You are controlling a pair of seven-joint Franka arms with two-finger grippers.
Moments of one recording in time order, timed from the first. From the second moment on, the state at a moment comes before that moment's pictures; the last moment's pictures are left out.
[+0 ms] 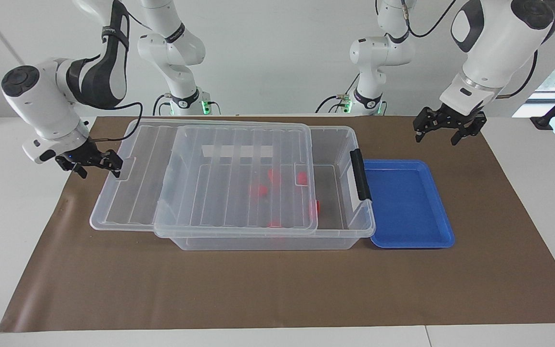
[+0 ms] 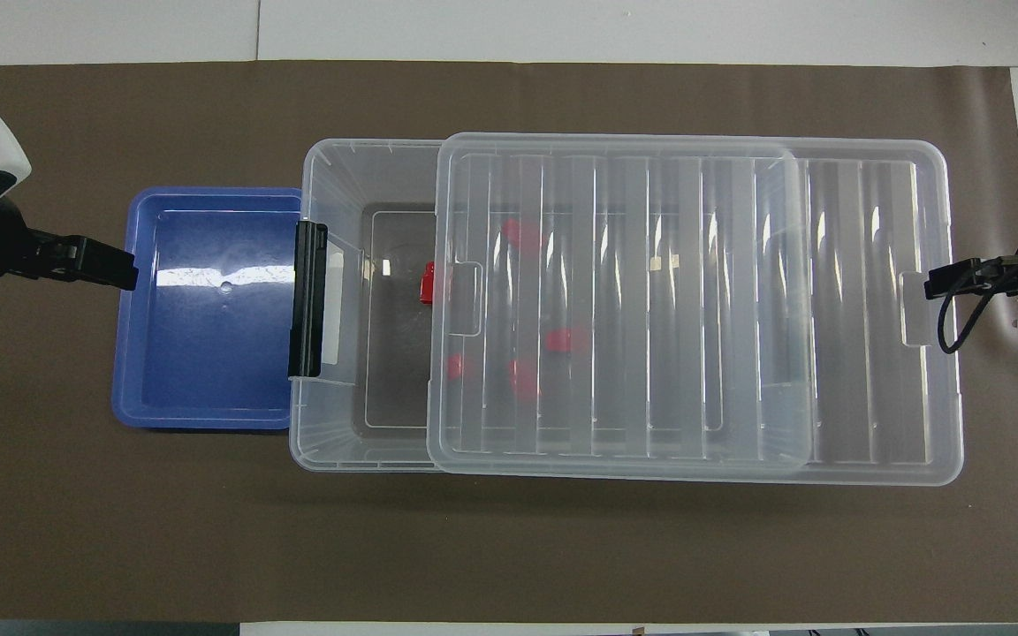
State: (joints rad) left arm -0.07 -0.01 -0.08 -1.64 -0.01 1.62 0.07; right arm -0.10 0.06 -0.12 -1.93 -0.02 1.96 -0.23
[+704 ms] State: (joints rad) left arm -0.34 0.03 -0.09 -1.67 0.00 1.77 -0.17; right arm -0.11 0.06 -0.22 -1.91 -0.02 1.96 -0.41
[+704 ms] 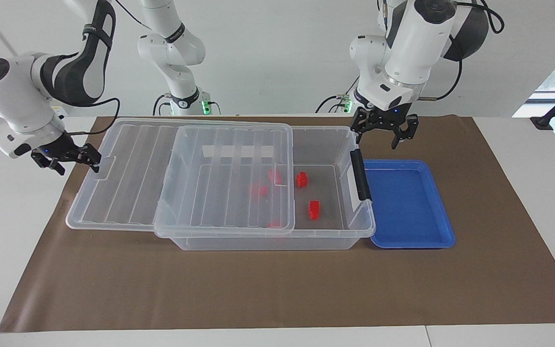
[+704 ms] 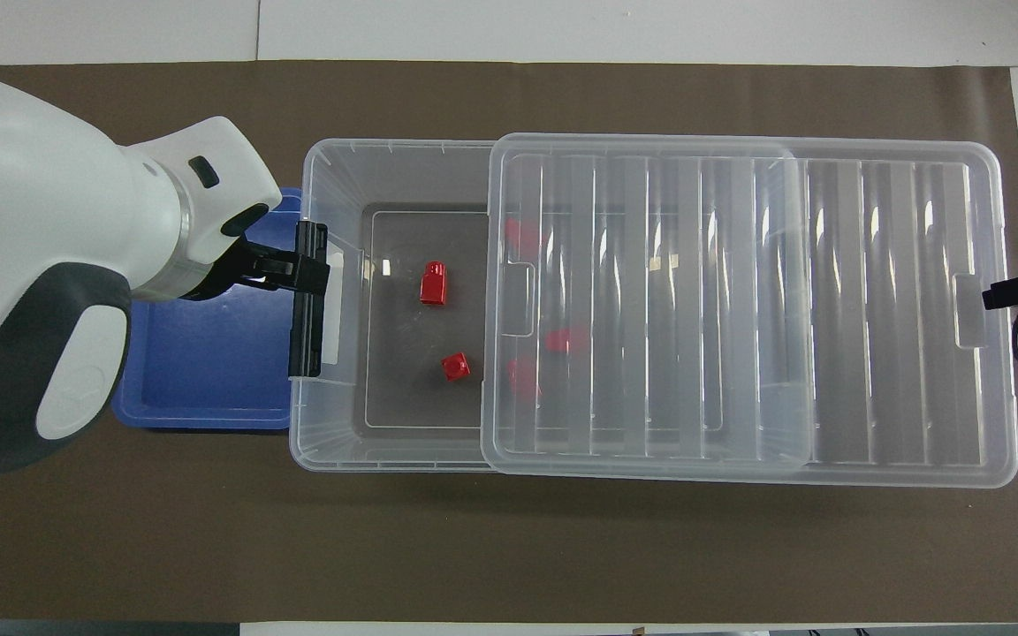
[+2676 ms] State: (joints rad) left arm -0.51 0.39 -0.09 -1.91 0.01 2.42 -0.44; right arm -0.10 0.06 -0.04 -1.59 -0.02 1.49 -0.08
